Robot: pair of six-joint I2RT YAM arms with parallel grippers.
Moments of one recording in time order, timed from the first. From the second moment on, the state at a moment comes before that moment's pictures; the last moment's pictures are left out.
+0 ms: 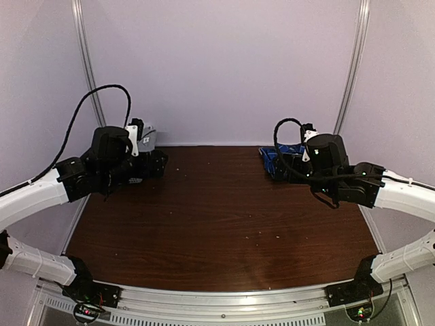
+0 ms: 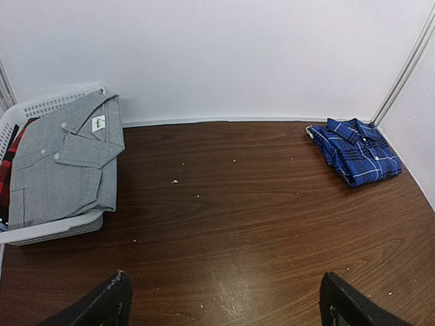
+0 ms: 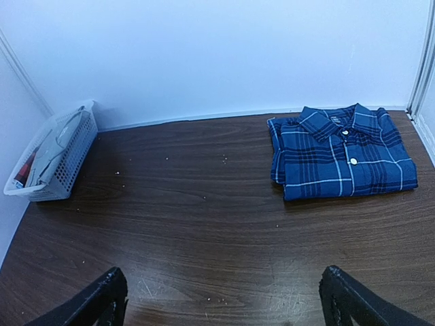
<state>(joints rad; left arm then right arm) -0.76 1.14 0.99 -0.30 -0.39 -0.38 0.86 1.15 0.98 -0.30 0.55 0.54</state>
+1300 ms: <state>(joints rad) -0.30 1.94 1.53 -0.50 -0.32 -0.30 0.86 0.98 0.92 -0.32 0.51 0.47</state>
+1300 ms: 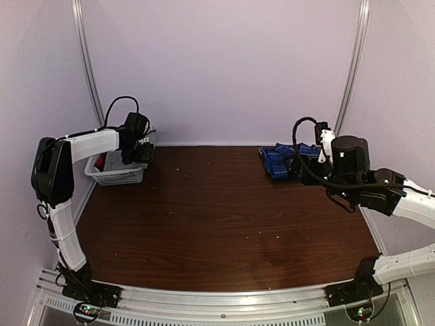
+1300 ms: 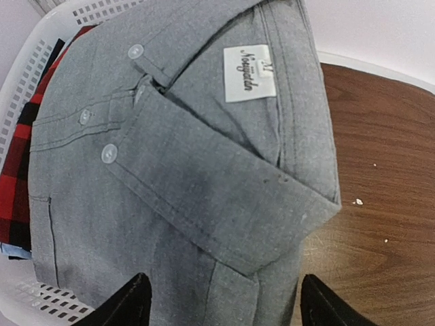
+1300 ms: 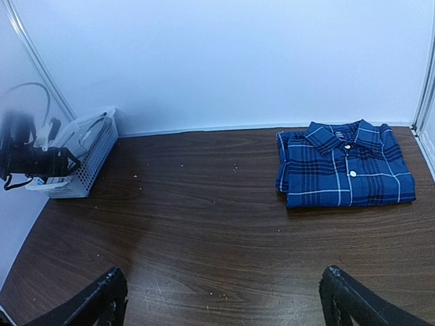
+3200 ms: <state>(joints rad) -0.70 1.57 1.12 -0.39 0.17 -0.41 0.86 1.12 0.97 -0.32 0.50 0.45</state>
